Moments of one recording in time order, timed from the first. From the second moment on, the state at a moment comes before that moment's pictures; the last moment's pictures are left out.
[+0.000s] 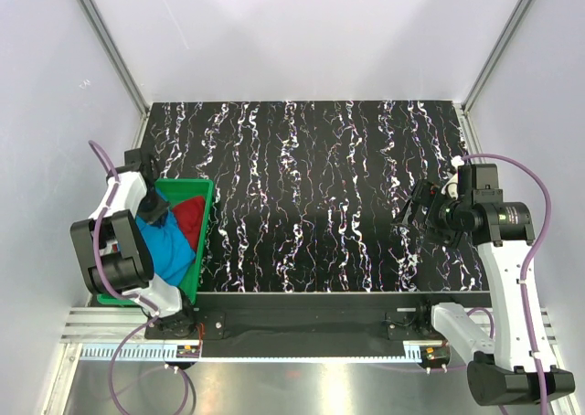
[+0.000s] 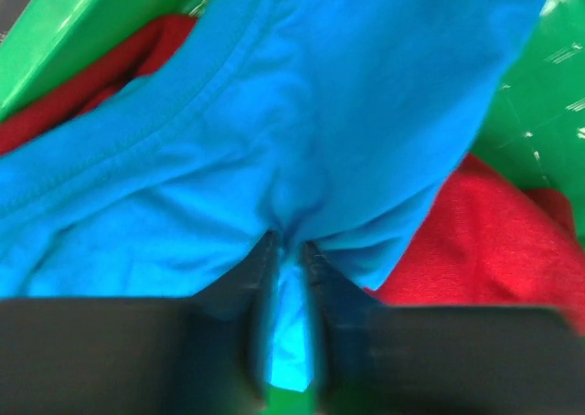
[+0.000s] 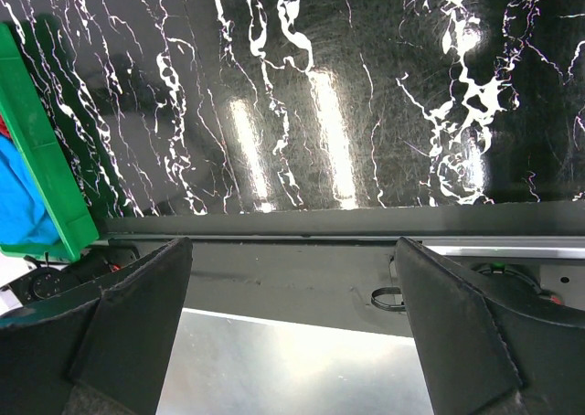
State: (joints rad) left arm 0.29 1.56 1.06 -0.85 -0.24 -0.58; right arm 0.03 0.91 1.19 -1.28 -0.27 0.44
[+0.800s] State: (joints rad) left arm -0.21 1.04 1.69 -0.95 -0.14 -0.65; right arm 0.13 0.87 1.22 -1.28 -0.29 0.44
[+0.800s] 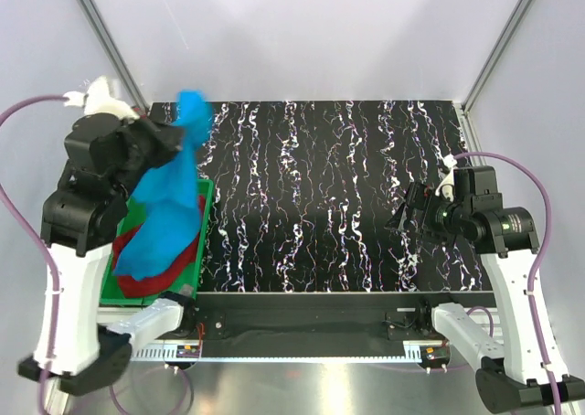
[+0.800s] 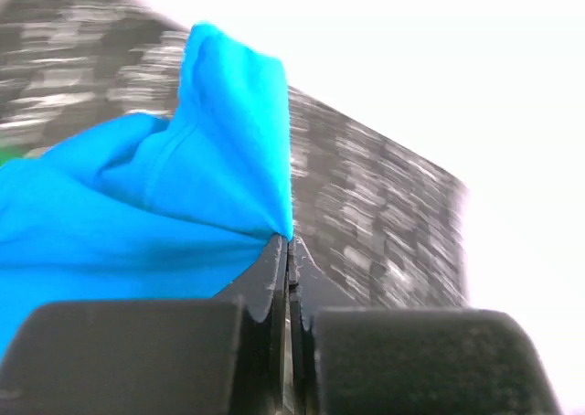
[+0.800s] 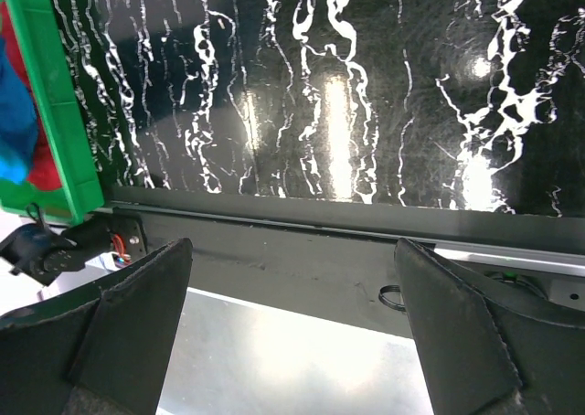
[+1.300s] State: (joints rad) left arm -0.88 1.34 1.58 -0.98 -0.27 -0.70; right arm 0.13 0.86 1.16 -1.27 -0.37 0.48
